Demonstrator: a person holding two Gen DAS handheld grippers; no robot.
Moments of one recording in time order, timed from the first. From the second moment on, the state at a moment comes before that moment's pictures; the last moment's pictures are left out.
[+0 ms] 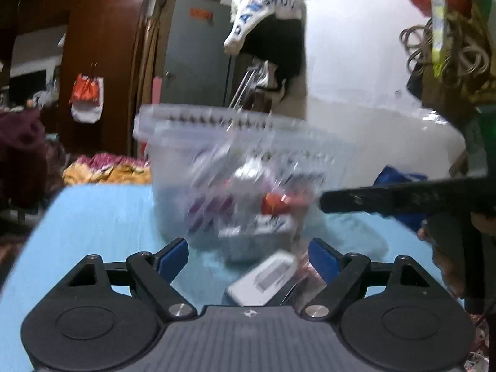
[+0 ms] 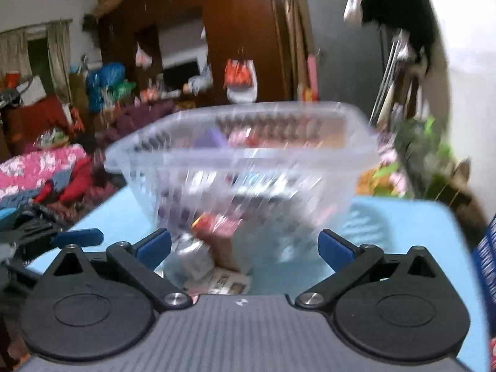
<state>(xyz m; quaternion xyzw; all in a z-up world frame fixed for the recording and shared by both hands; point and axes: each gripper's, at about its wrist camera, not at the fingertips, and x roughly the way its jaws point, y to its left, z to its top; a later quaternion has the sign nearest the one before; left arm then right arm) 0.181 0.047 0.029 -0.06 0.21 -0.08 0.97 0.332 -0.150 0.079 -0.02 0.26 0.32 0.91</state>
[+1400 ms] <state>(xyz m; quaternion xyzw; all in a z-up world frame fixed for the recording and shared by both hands) 0.171 0.051 0.005 -0.03 0.26 -0.02 0.97 0.339 -0.133 0.059 0.00 0.28 0.30 0.91</state>
